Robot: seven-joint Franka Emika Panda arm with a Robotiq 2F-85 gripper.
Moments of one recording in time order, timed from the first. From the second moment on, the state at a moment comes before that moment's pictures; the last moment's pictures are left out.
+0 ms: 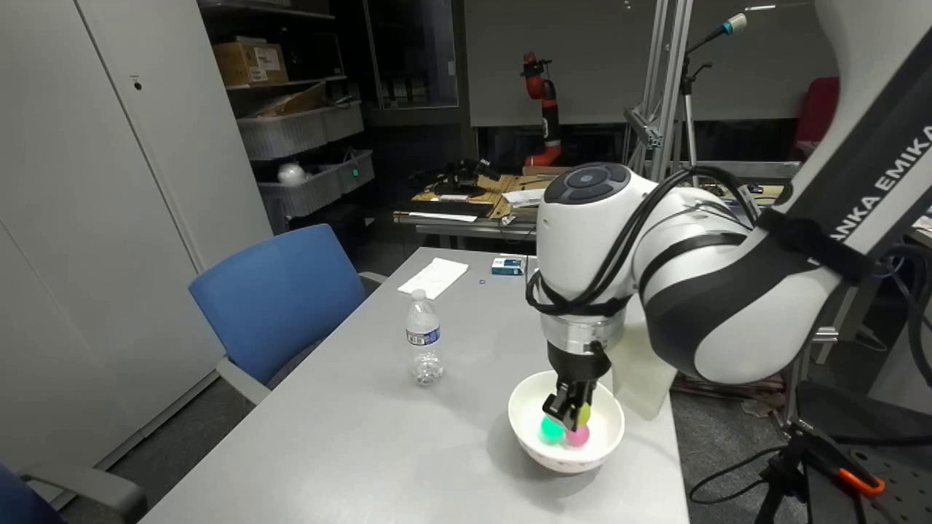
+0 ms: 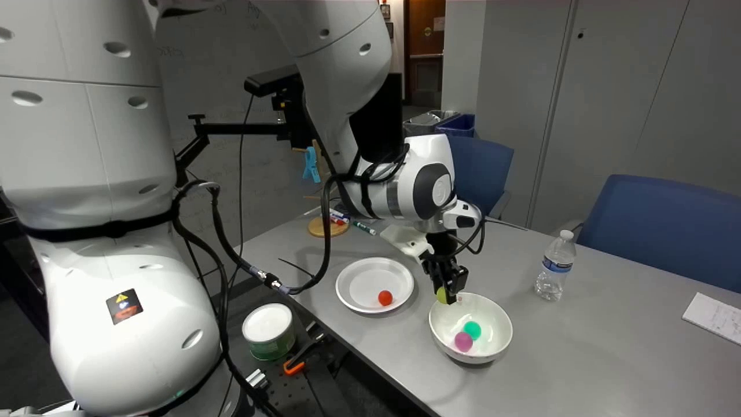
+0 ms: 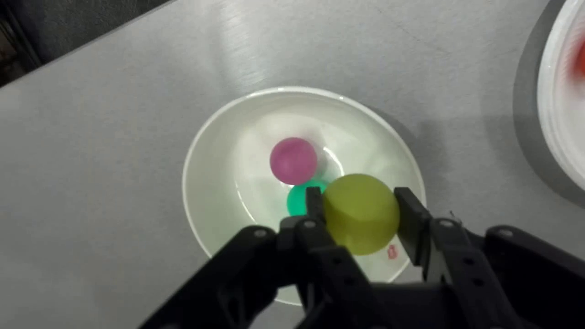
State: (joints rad) arm 0.21 0.20 -0.12 -2.48 -0.41 2.69 0.56
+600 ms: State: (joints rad) arm 0.21 0.20 -0.14 -2.50 -0.48 2.70 0.71
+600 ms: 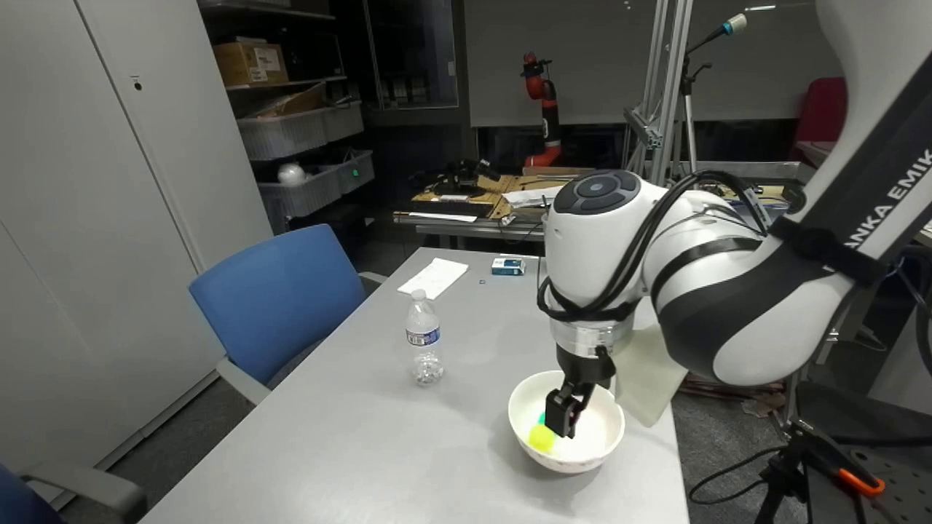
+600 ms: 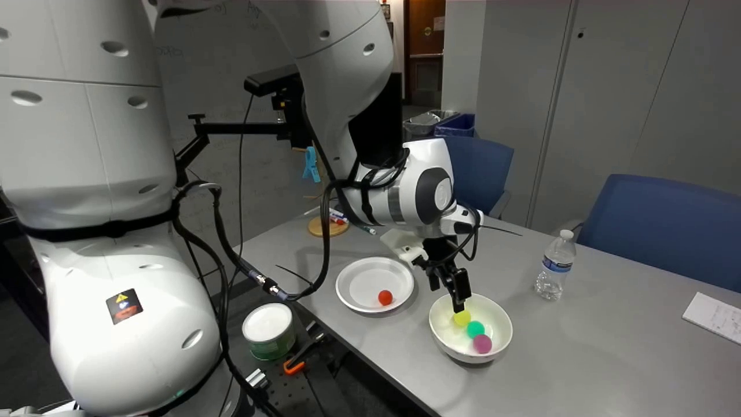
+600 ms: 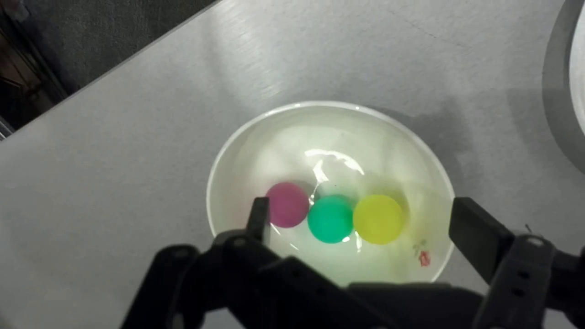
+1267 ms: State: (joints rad) arm 0.22 0.21 0.04 -2.48 -0.29 2.70 0.61
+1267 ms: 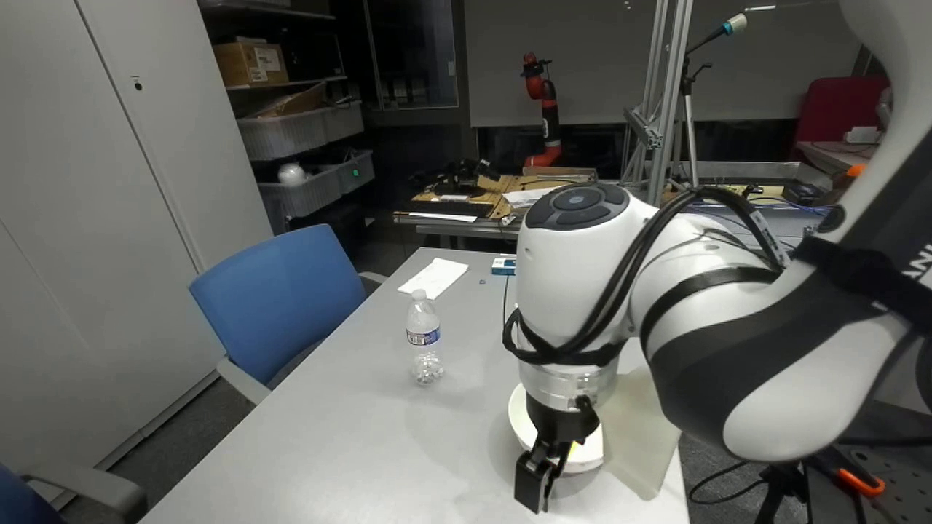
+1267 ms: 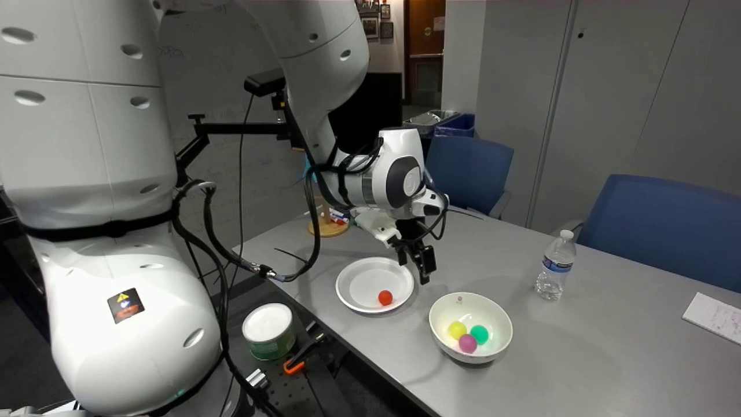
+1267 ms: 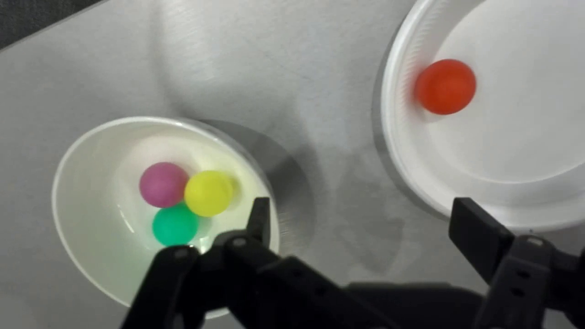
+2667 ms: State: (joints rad) arm 0.29 0.49 0.13 -2.32 -0.18 2.70 0.37
